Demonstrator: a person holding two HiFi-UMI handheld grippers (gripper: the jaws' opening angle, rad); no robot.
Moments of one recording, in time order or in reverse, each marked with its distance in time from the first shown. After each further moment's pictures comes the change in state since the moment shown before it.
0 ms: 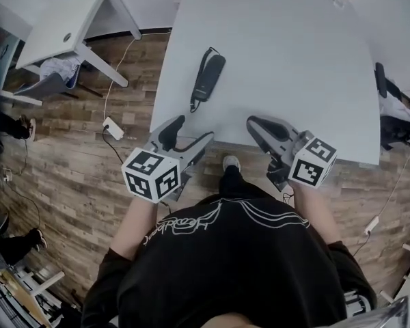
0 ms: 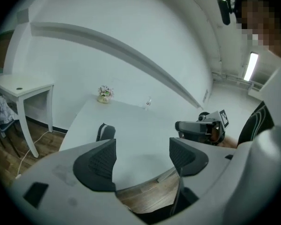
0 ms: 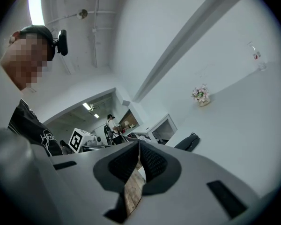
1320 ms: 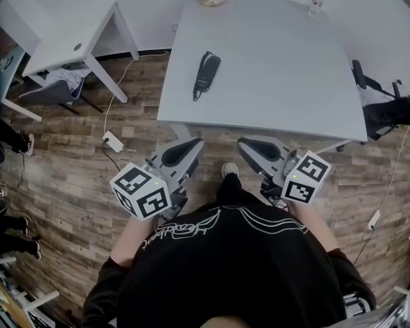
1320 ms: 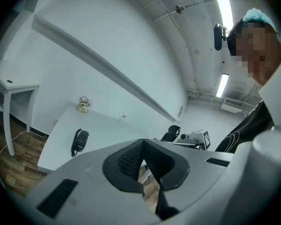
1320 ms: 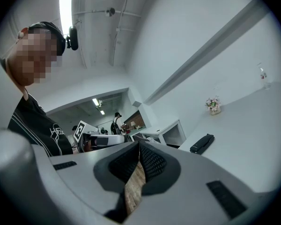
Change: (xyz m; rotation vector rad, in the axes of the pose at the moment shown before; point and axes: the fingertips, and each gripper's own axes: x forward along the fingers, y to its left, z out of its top) left arm -0.141 -0.114 -0.014 0.004 -0.189 -0.271; right arm -0.051 0.165 -0.055 -0.159 -0.046 0.026
